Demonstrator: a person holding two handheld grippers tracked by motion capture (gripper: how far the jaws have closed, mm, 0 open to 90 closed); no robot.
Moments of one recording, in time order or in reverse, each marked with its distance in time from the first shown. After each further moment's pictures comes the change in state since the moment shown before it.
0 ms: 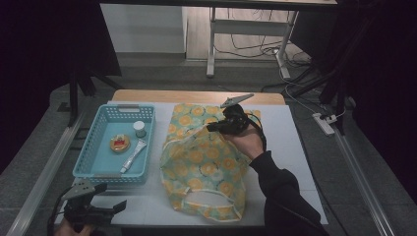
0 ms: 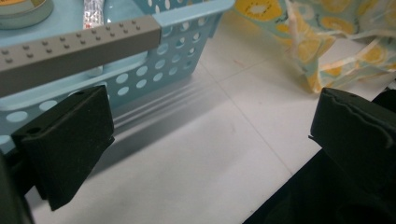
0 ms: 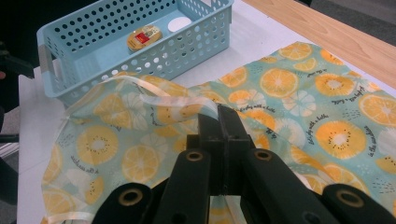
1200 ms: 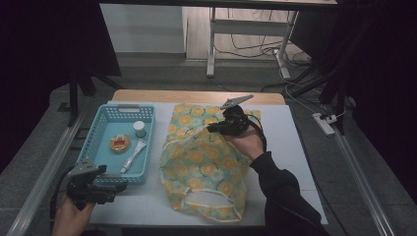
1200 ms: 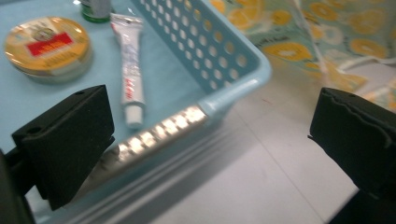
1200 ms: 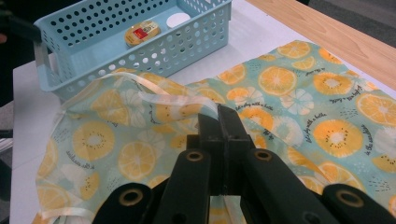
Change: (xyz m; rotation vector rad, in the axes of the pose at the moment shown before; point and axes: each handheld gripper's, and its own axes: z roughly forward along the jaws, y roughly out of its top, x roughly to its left) left arm 0.017 0.051 0.008 0.040 0.110 0.037; right arm 0.001 -0.002 0.001 0.006 -0.009 -0.024
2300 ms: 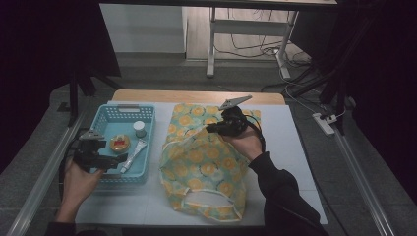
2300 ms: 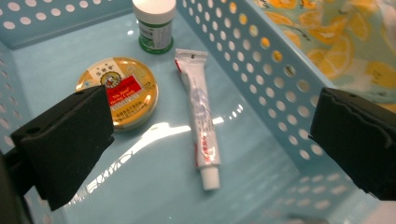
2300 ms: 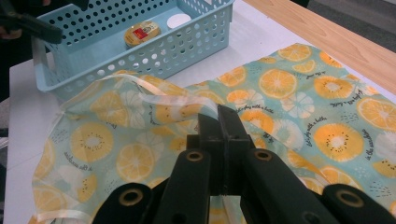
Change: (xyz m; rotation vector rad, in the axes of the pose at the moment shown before) left arm 0.055 0.055 0.037 0.079 0.061 -0.013; right arm 0.002 0.000 0.003 -0.004 -0.005 -0.013
